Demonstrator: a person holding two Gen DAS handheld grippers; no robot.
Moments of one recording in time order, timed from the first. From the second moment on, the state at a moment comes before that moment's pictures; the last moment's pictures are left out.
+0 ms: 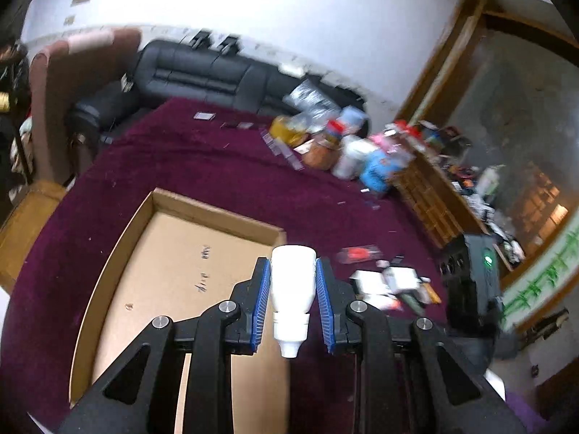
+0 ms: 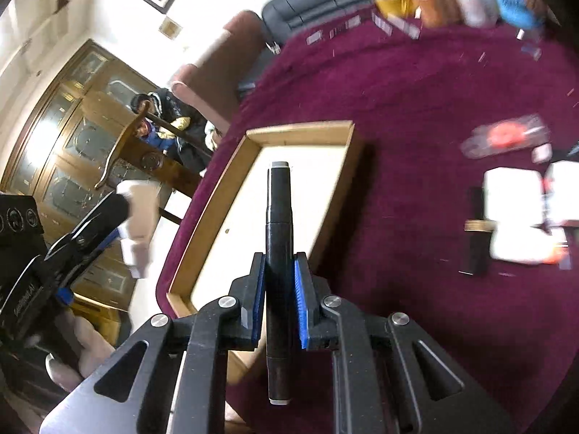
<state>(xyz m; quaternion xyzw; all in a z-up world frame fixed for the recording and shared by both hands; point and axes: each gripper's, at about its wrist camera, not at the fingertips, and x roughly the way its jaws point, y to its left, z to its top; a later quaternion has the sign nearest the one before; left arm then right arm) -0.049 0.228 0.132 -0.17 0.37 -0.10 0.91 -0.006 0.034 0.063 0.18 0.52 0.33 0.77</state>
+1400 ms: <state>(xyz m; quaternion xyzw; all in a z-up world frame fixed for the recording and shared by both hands) 0.009 0.281 0.021 -0.36 0.42 -0.06 0.83 -0.054 -0.013 0.115 0.00 0.27 0.13 0.96</state>
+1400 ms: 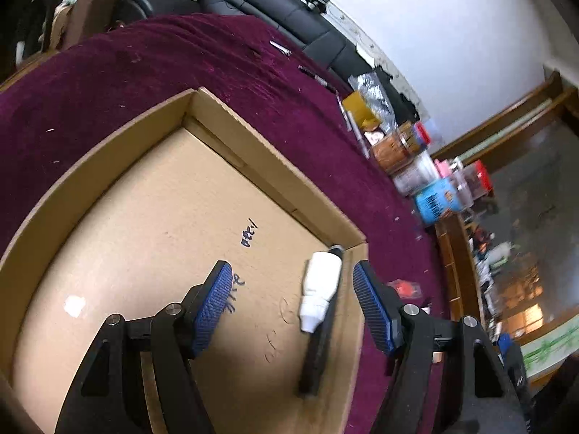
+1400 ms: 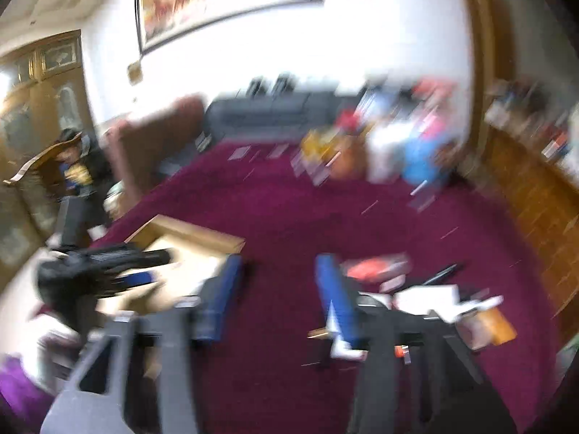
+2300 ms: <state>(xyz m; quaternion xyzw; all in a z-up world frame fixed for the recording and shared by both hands) -0.141 0.202 0.394 -0.02 0.16 0.00 0.99 -0.112 -0.156 0.471 0.03 0.06 0.01 1.00</state>
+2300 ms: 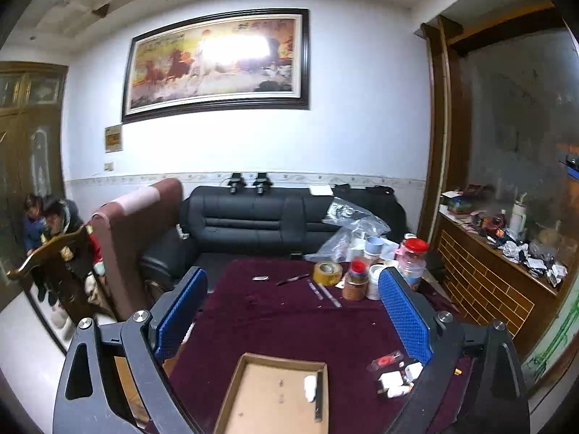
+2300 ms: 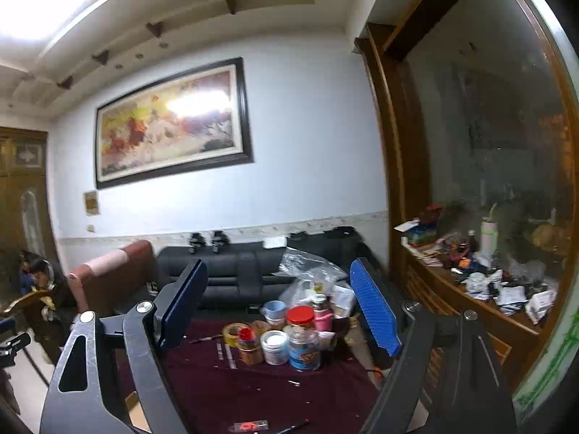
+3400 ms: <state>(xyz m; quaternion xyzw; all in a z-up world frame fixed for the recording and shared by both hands) 0.012 0.030 0.015 -0.04 0.49 -0.11 0.86 0.004 -0.212 0.057 0.16 0.31 -0.01 0.94</state>
